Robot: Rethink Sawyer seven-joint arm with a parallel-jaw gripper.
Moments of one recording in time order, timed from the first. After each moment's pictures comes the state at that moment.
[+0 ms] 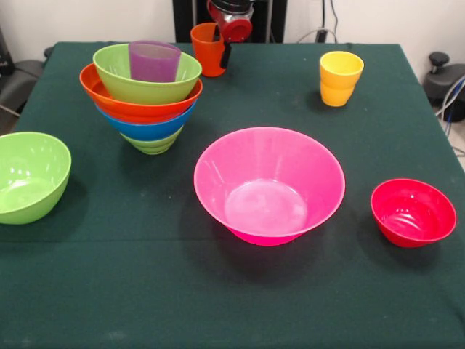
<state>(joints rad) -0.20 -0.46 -0.22 2.20 0.07 -0.16 2.62</state>
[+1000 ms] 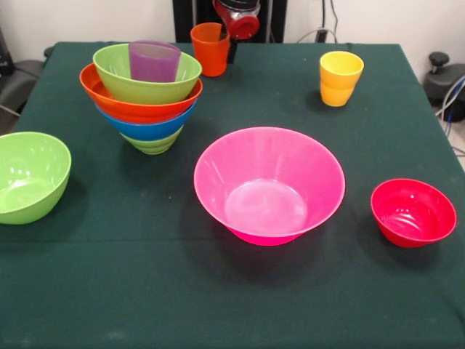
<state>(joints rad) -0.17 -0.48 -0.22 2.18 0.07 -0.07 2.62</state>
